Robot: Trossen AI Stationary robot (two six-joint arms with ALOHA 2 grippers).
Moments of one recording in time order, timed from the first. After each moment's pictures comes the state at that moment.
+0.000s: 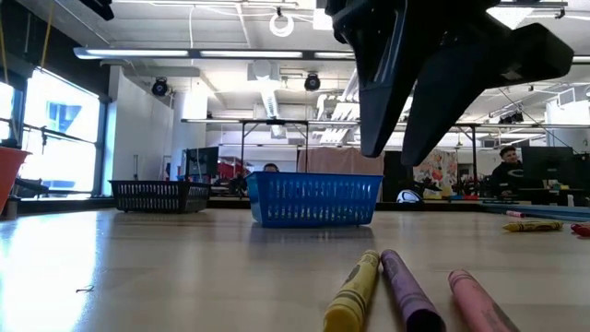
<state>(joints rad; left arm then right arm) -0.71 1.25 1.22 -1.26 -0.67 -1.09 0.54 2.12 1.72 -0.93 0.18 1.64</state>
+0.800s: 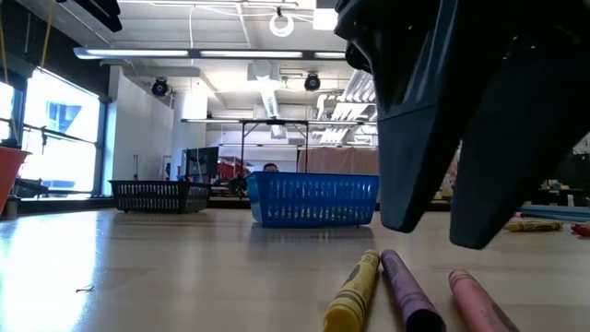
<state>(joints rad) -0.67 1.33 1.22 -1.16 -0.59 -1.05 0.60 2.21 1.72 -0.73 0.10 1.81</state>
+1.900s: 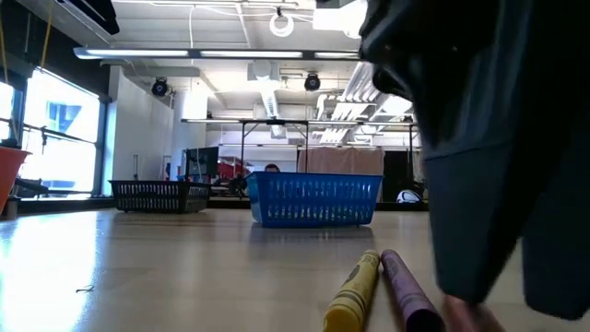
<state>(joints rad) -0.67 1.33 1.22 -1.19 -0.59 -1.02 0.63 2.25 1.72 -0.70 0.05 1.94</state>
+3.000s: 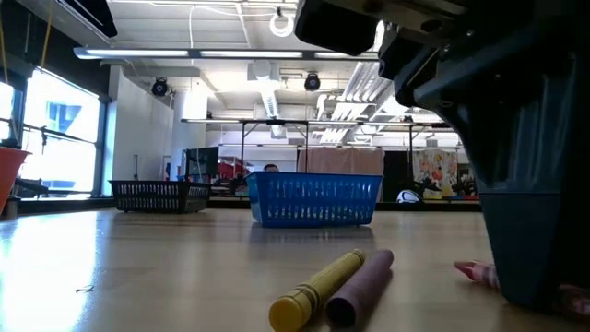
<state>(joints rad) -0.67 1.33 1.22 -1.22 -0.59 -1.00 0.62 2.27 1.72 -0.89 0.04 1.97</state>
